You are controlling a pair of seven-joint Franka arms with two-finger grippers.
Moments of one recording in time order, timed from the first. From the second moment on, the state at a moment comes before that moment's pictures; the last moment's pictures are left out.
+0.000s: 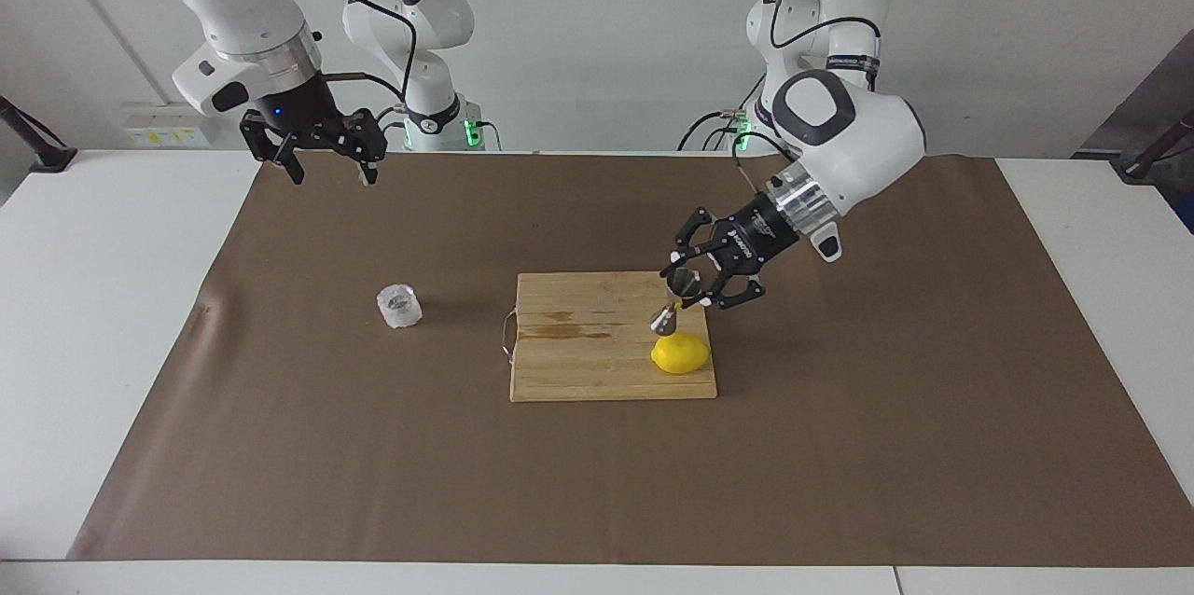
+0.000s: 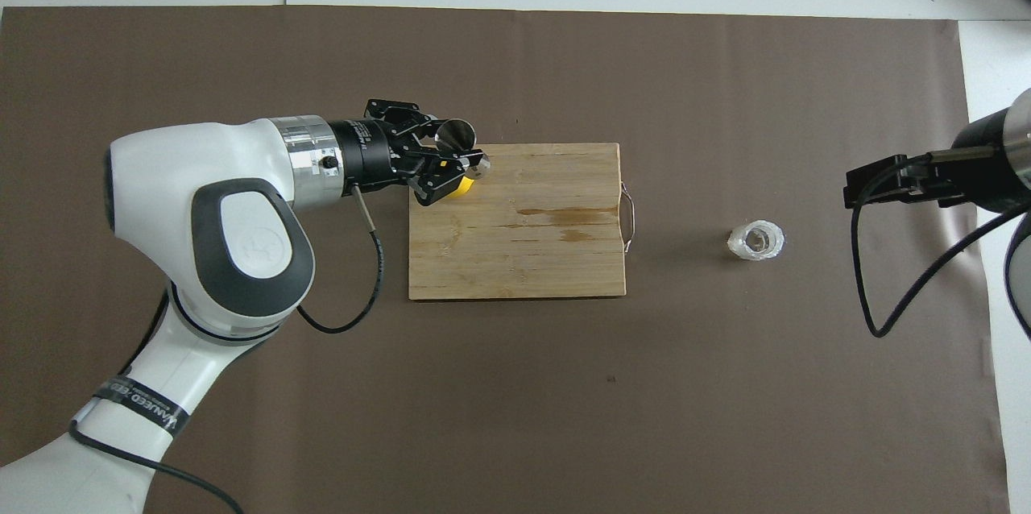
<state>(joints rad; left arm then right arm) -0.31 0.17 -0.19 -1.92 -1.15 2.55 -1.90 0.06 0.00 0.00 -1.56 0.00 1.55 0.07</state>
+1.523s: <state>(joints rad) -0.61 0.35 -0.22 -1.92 -1.38 3.09 -1.91 0.06 0.00 0.00 -1.56 0.00 1.55 0.07</state>
